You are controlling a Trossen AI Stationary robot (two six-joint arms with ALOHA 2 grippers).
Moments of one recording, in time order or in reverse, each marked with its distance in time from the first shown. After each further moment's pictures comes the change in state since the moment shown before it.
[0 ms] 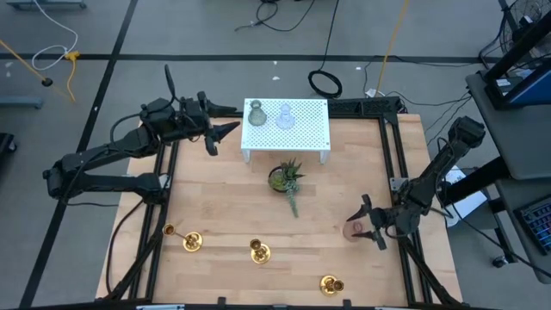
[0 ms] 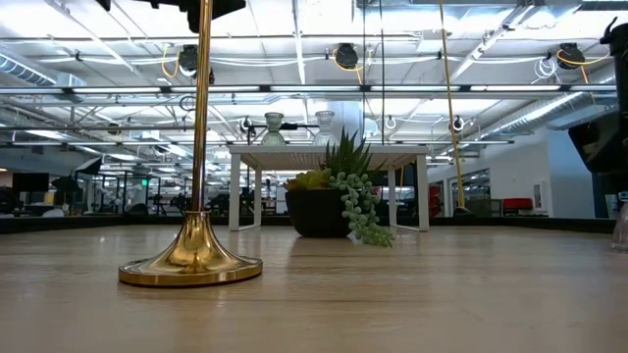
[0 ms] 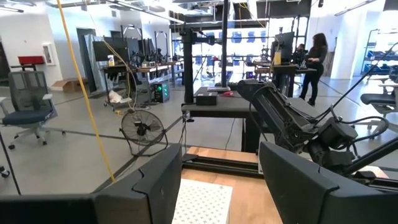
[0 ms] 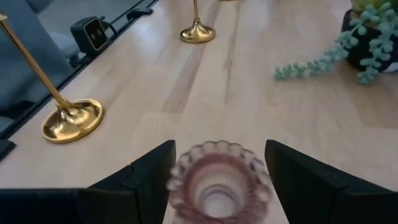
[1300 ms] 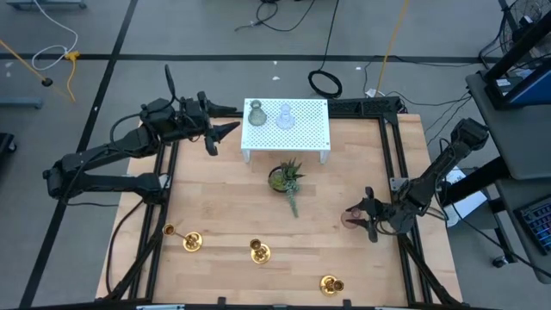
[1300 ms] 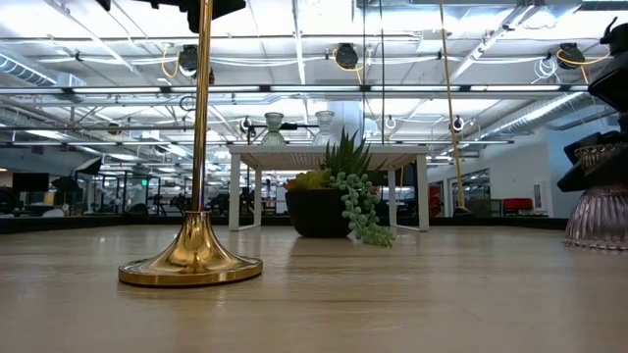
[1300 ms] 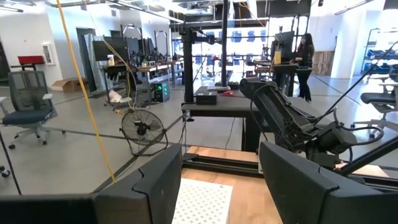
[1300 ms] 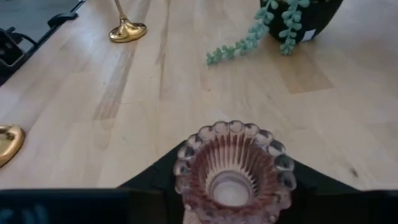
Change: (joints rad) left arm 0.000 0.000 0.000 -0.003 0.000 0.002; right arm -0.059 0.014 0.000 -0.124 0.149 0.189
